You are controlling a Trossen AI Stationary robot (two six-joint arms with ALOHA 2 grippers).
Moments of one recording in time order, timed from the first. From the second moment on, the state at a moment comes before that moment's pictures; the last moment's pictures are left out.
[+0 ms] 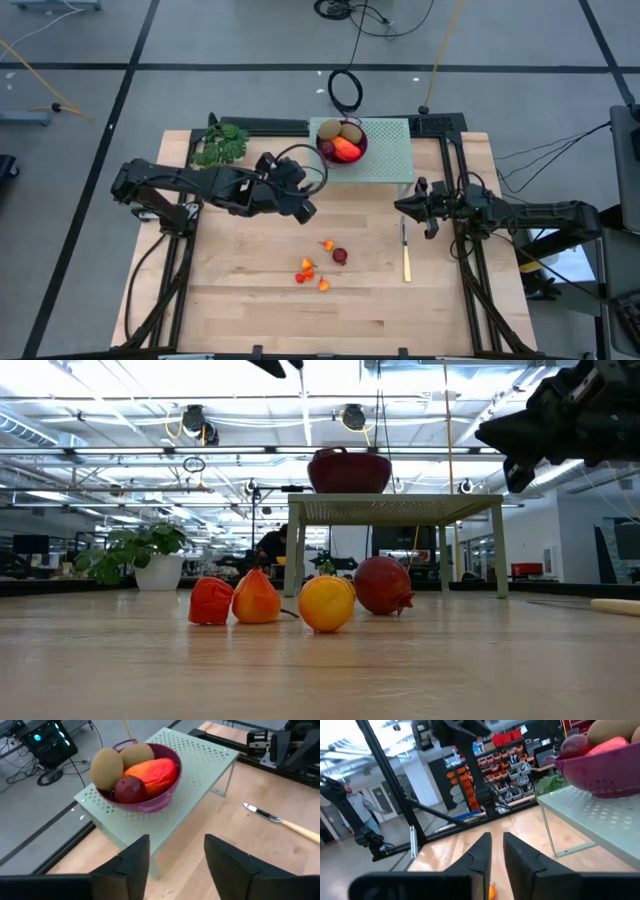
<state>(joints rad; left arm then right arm) -0.16 1.58 1.67 -0.92 -0.70 -0.52 -0.11 0.36 0.04 0.42 -0.11 0.38</state>
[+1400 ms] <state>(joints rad) -0.23 0.67 0.60 -0.23 -0.41 -0.37 0.16 0.81 0.39 0.30 0.19 0.28</state>
